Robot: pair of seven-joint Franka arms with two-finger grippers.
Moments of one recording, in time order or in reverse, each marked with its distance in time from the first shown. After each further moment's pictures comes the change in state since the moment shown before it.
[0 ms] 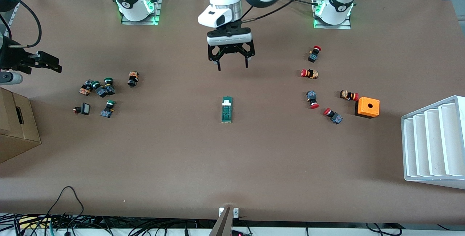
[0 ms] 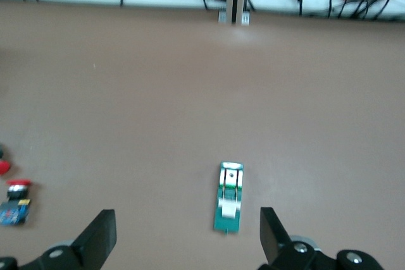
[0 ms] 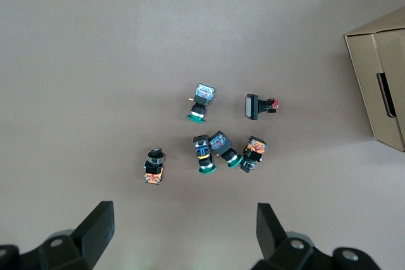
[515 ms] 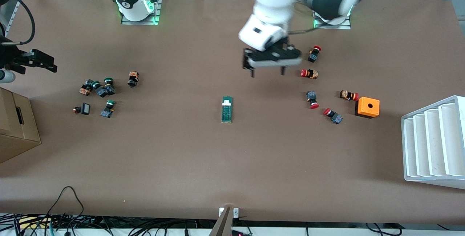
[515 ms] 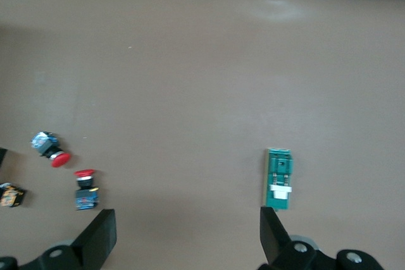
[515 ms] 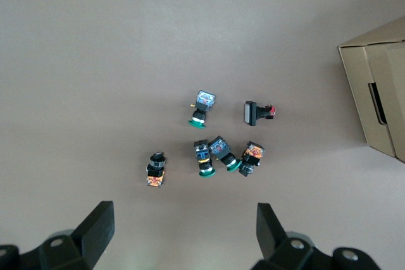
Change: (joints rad) left arm 0.131 -0.199 0.242 0.056 -0.524 -0.025 0.528; right arm 0.002 0.009 0.010 0.057 0.000 -0.031 -0.004
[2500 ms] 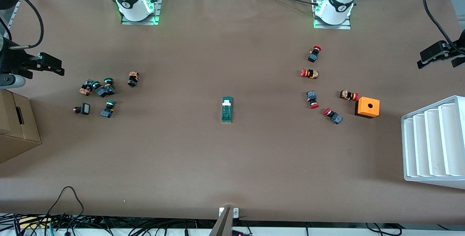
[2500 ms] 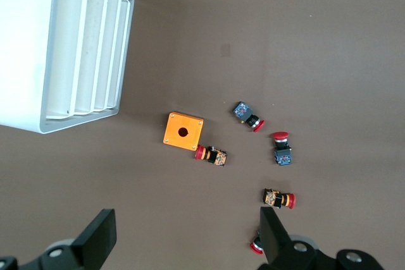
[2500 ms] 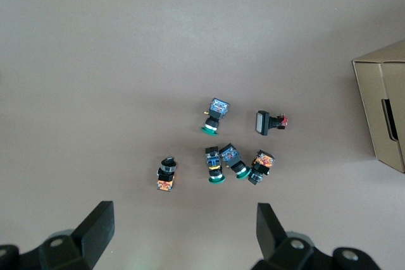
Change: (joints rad) left arm -0.175 -0.288 1.019 0.000 -0.405 -0.325 0.940; right arm 0.038 0.051 0.000 0.076 0.012 -0.027 0.000
